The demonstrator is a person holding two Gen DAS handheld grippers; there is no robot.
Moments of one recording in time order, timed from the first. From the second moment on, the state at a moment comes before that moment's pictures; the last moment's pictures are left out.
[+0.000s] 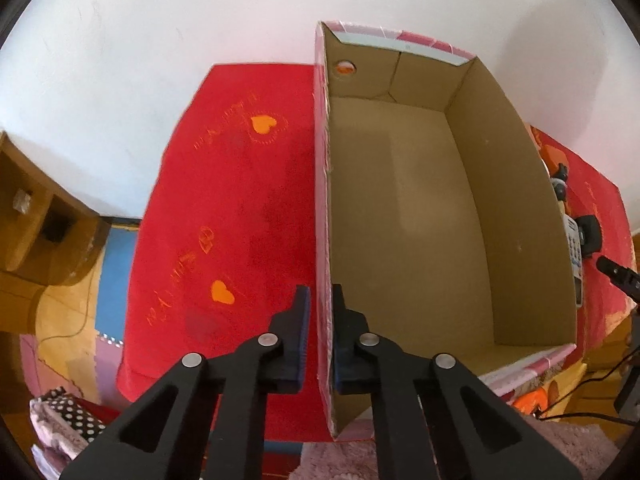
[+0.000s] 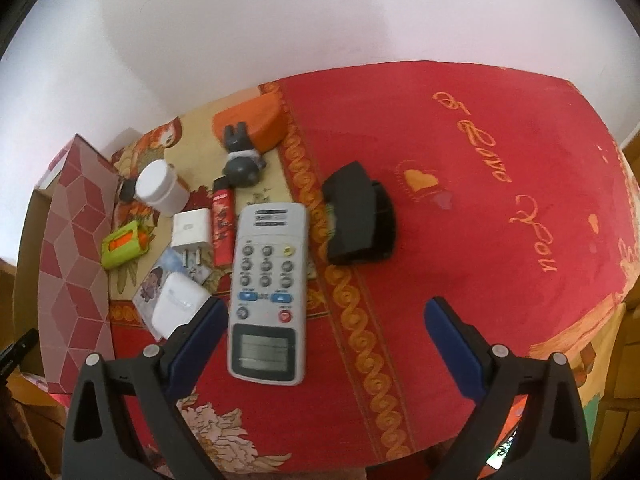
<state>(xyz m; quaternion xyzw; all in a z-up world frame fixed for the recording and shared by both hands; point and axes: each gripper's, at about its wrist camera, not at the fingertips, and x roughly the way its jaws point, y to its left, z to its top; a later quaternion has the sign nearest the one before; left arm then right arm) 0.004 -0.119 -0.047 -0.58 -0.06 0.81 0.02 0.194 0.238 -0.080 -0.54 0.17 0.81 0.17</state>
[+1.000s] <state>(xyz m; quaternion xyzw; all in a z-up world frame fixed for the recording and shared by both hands) 0.008 -0.109 -0.048 -0.59 -0.02 0.81 0.00 0.198 0.227 -0.075 -0.54 0.16 0.81 0.17</state>
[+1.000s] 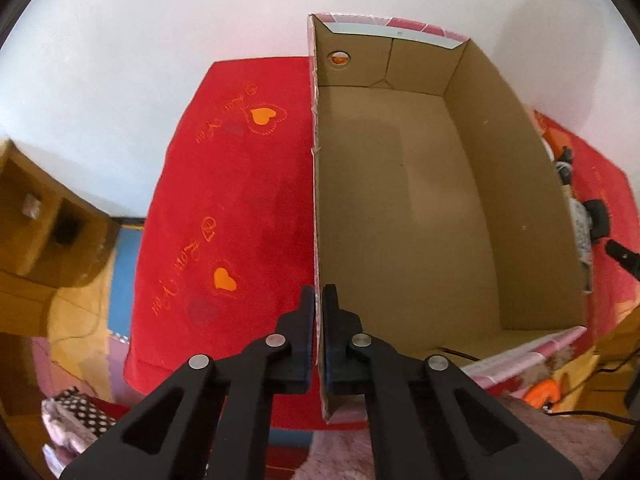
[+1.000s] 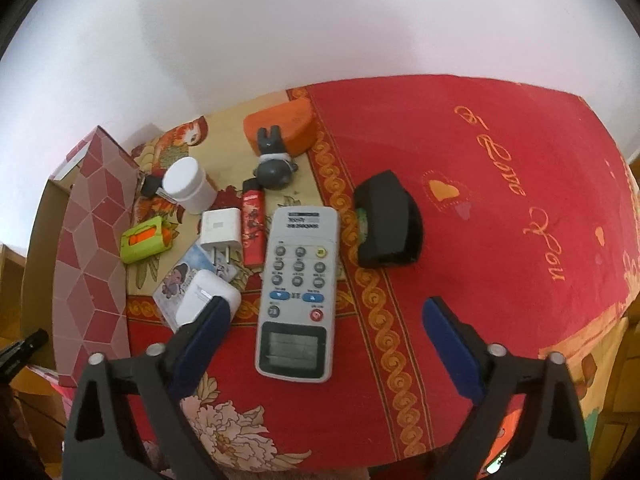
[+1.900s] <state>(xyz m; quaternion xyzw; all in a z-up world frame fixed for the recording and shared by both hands) -0.003 -0.104 -0.066 -0.58 -0.01 0.81 0.00 0.168 0.284 -0.112 -0.54 0.16 0.79 0.22</state>
